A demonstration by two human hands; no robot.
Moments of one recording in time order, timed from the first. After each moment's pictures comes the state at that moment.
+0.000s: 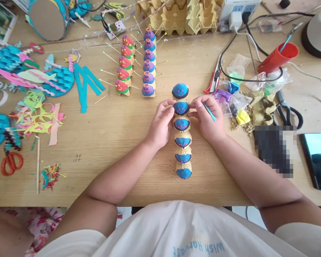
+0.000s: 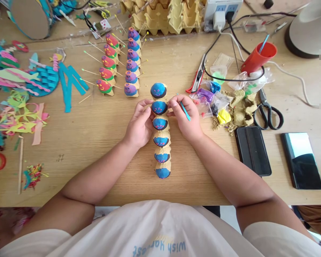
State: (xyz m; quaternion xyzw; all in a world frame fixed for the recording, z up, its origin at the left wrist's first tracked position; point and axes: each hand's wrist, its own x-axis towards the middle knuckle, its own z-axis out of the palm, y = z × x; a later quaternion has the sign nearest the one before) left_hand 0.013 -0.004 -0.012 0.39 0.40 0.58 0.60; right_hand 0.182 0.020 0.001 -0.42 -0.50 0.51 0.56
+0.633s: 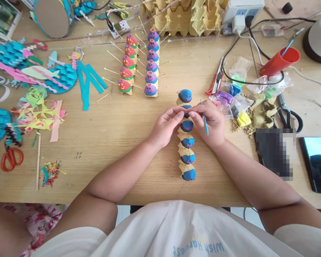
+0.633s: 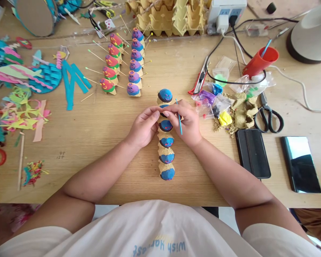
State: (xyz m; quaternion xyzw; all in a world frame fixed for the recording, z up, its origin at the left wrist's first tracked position) left_hand 0.017 -0.010 0.006 0.31 0.35 0.55 0.69; right_hand 0.188 0.013 0.014 -0.38 -0.70 0.28 0.54
